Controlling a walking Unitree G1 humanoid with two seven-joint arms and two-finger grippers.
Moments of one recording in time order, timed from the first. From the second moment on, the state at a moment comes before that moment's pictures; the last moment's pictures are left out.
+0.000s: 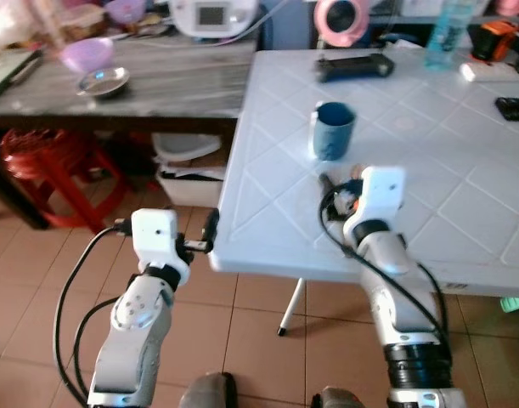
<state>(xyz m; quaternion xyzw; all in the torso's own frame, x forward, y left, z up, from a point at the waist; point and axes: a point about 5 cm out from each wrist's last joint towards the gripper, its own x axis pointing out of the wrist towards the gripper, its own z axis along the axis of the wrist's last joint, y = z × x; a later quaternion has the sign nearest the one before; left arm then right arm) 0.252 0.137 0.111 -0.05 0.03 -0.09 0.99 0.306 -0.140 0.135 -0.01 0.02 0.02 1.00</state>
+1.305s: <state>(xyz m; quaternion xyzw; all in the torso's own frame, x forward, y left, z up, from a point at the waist) 0.248 0.137 0.111 -0.05 0.05 -0.10 0.99 0.308 -0.138 0.117 0.00 0.13 0.07 0.99</state>
